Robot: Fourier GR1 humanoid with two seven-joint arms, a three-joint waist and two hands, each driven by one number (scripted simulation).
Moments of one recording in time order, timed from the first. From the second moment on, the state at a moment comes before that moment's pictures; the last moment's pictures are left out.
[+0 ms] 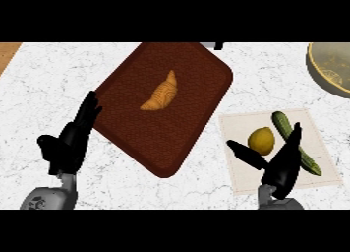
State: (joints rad) left arm -0.10 0.15 -0.10 -1.54 0.02 0.14 0.09; right arm -0.04 0.00 0.22 -1.58 0.83 -0.81 0.93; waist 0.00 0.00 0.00
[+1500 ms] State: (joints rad) left arm -0.14 0.10 -0.09 -1.53 -0.03 0.09 0.09; right arm -0.63 -0.14 0.03 -1.03 0.49 -0.55 0.54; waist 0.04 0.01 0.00
